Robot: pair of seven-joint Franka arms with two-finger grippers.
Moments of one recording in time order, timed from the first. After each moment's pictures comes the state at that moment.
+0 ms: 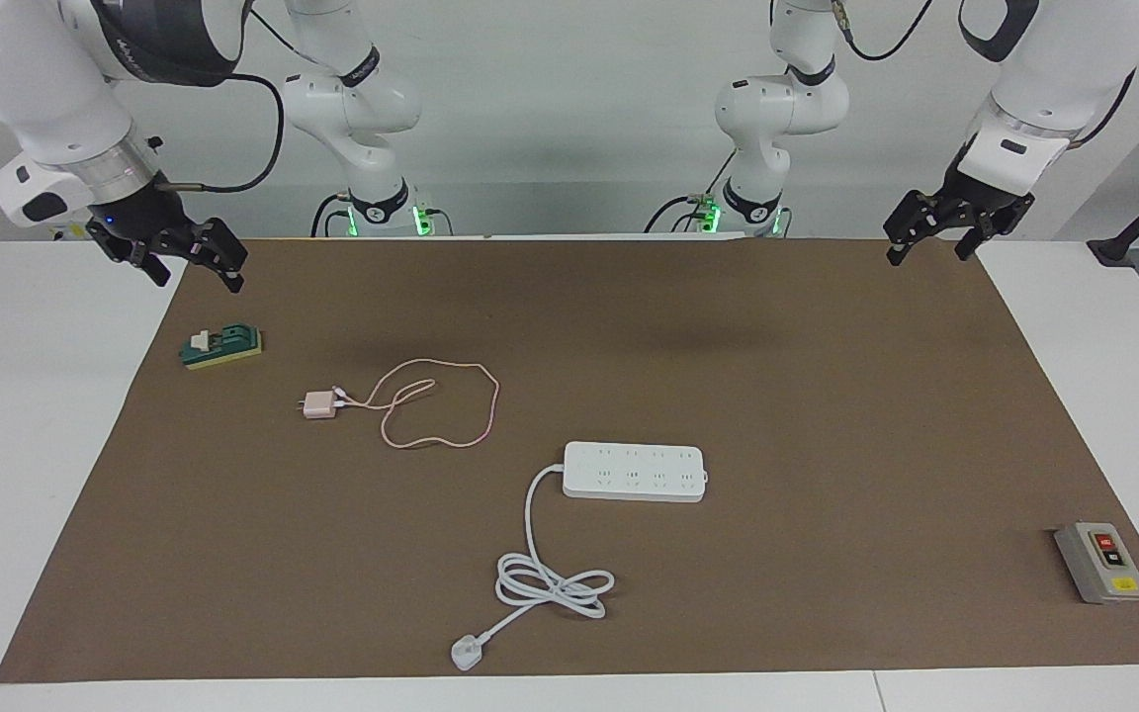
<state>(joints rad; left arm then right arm) -0.01 -0.08 -0.04 -1.65 -0.01 1.57 -0.06 -0.01 0.03 -0.10 -1.57 0.02 1.55 0.04</state>
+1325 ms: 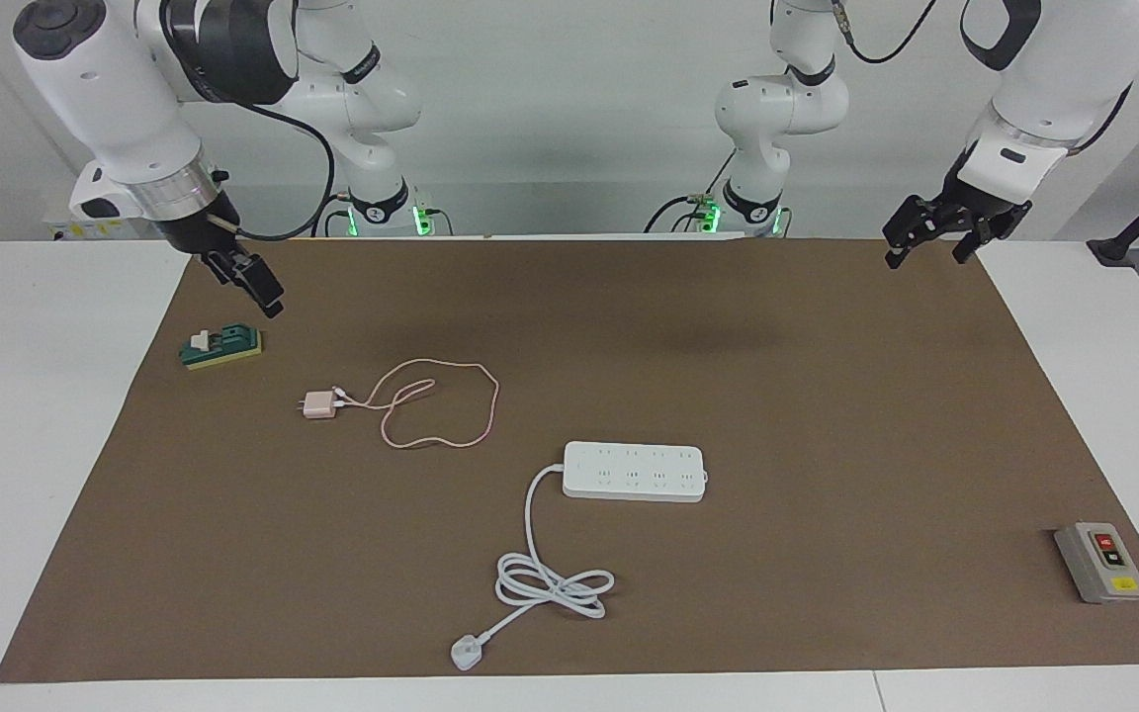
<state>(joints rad) 0.00 -0.07 -0.03 -1.65 -0.02 1.56 -0.06 0.07 -0.03 -0.10 -1.71 0.02 1.65 0.68</state>
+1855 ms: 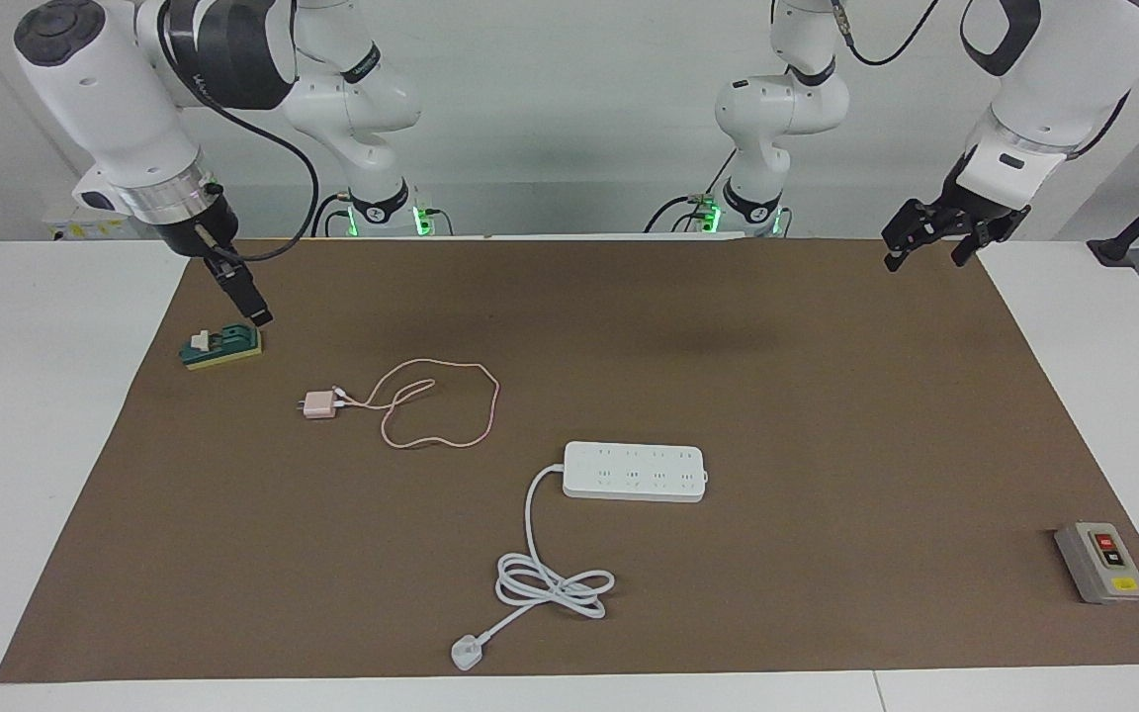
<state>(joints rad) 0.00 -0.06 -0.03 -1.65 -0.02 1.54 -0.06 0.06 -0.05 -0.11 -1.79 0.03 1.71 1.25</state>
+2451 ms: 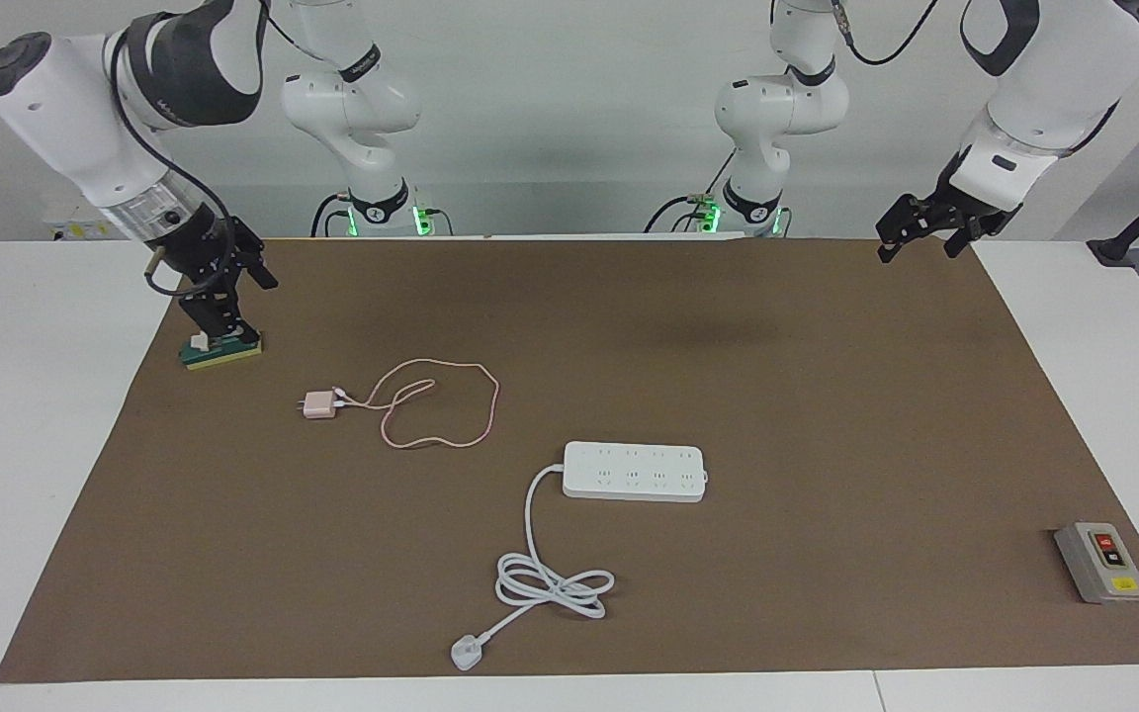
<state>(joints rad) 0.00 -0.06 -0.03 -1.65 -0.03 1.49 -0.06 -0.06 -0.07 -0.12 -1.88 0.32 1.80 1.30</state>
